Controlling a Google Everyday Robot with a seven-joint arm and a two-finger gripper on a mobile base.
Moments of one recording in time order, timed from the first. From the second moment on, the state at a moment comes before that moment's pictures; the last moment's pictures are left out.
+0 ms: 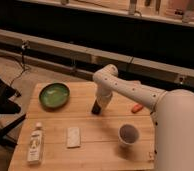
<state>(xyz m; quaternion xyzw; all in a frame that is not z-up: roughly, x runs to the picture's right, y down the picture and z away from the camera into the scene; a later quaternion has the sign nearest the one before) 0.069 0.107 0.899 -0.29 -0.17 -0.45 0.82</state>
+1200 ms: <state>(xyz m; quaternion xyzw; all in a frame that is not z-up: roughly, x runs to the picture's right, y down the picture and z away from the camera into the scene) 0.059 0.115 0.925 -0.31 -0.18 -0.46 0.81</state>
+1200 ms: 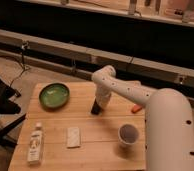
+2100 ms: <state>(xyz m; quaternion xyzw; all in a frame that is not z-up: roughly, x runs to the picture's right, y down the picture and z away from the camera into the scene) 0.049 0.114 0.924 -0.31 -0.19 -0.46 0.81</state>
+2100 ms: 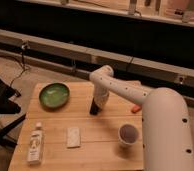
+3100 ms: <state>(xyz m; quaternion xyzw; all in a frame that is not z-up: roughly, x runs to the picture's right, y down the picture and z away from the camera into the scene) -0.025 0.125 0.916 -0.29 -0.23 -0.52 0.77</state>
